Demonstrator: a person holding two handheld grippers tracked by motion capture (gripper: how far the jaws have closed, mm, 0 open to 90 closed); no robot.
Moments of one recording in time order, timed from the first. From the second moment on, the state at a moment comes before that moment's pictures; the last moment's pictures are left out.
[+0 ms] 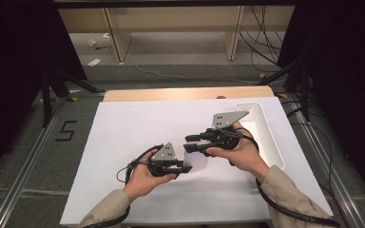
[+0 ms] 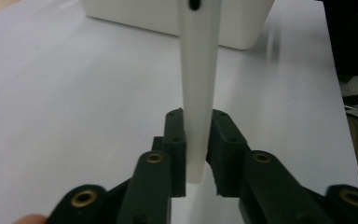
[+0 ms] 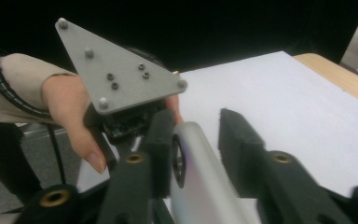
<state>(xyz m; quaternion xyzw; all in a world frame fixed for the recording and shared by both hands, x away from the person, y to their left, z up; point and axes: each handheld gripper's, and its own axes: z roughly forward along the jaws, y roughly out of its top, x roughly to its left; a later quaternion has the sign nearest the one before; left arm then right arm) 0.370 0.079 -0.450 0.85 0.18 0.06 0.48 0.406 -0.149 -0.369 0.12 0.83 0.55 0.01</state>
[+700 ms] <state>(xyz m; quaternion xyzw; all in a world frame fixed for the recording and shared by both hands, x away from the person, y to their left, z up) 0.369 0.082 -0.443 0.84 0.25 0.11 0.47 0.413 -0.156 -0.374 0.19 0.78 0.59 0.06</state>
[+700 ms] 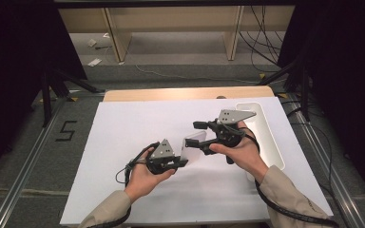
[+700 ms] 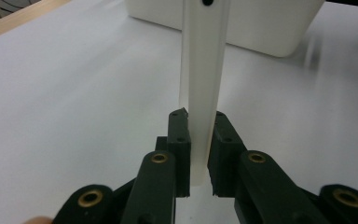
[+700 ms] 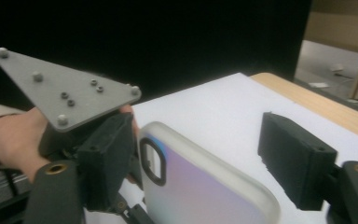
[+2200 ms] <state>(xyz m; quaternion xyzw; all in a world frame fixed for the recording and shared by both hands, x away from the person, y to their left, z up) 0.376 0.073 -0.438 0.79 0.36 0.15 0.46 0.400 -0.149 -0.386 0.29 0.73 0.59 0.16</state>
